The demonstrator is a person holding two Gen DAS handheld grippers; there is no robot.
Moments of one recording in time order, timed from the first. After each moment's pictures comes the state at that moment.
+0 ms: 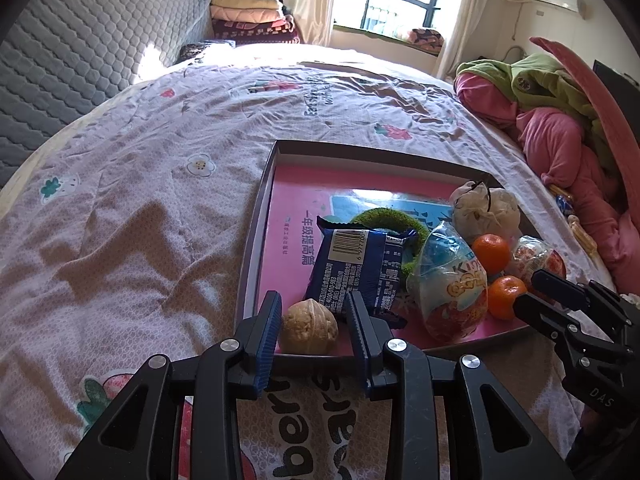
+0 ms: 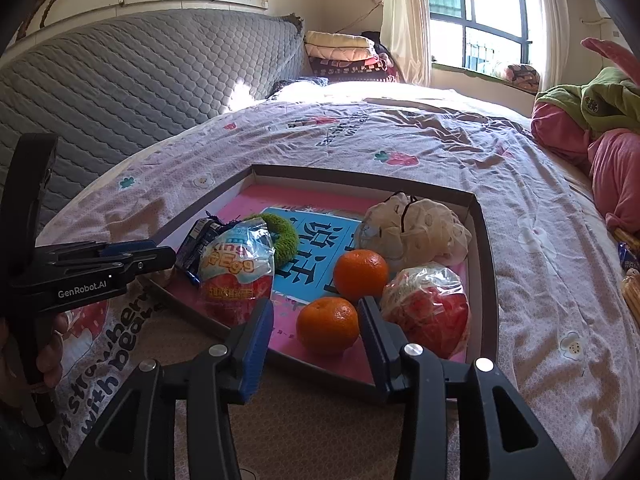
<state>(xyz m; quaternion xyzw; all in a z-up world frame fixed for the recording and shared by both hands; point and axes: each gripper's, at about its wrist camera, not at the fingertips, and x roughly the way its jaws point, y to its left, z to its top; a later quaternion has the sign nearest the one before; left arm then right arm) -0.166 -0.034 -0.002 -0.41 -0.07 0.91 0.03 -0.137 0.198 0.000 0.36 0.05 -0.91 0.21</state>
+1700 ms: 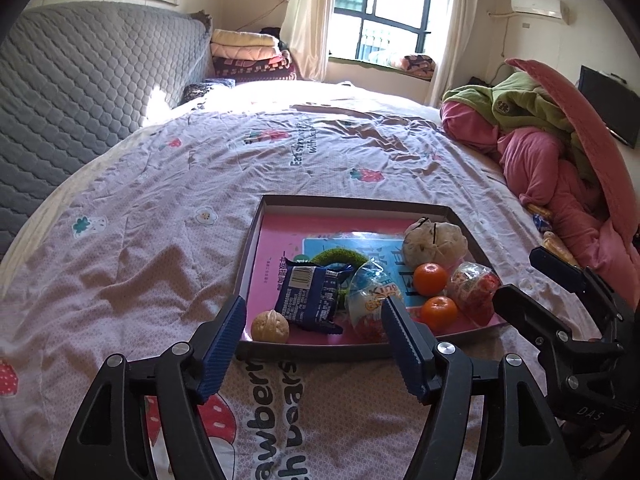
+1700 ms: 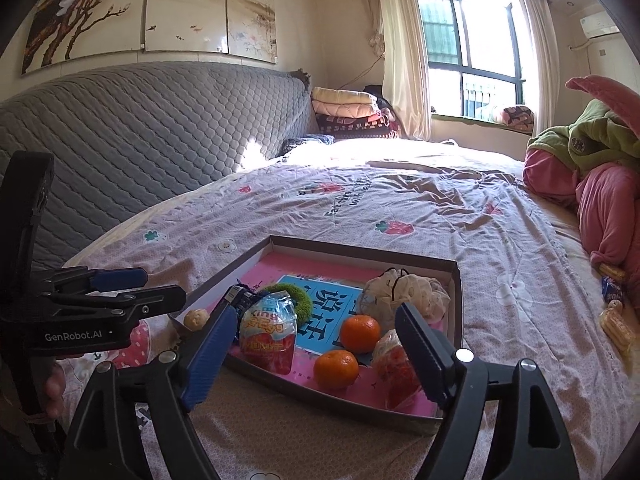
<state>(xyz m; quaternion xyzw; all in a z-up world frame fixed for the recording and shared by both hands) -0.110 -0.003 0.070 -0.35 -0.05 0.94 0.02 -0.096 0.209 0.061 0.25 0.03 -0.94 0.22</state>
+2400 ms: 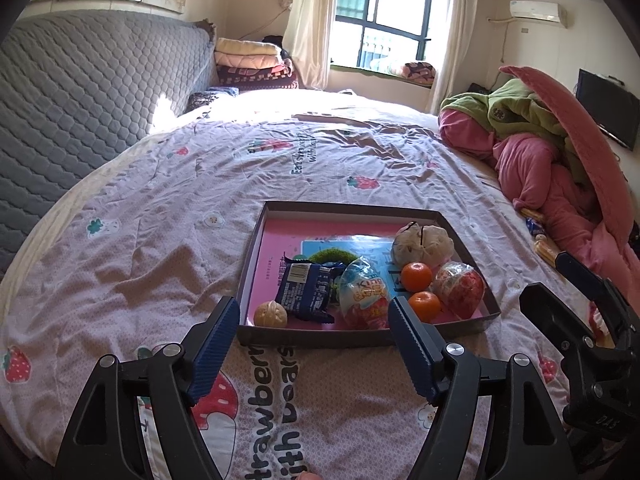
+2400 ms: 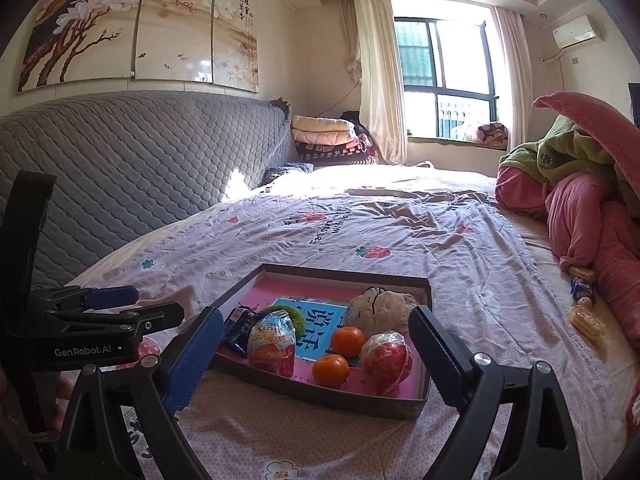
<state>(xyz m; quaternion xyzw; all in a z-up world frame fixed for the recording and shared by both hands) -0.080 0.002 0.087 -0.34 -0.05 0.94 0.01 -0.052 0.224 0.087 0.21 0.00 -0.96 0.18</state>
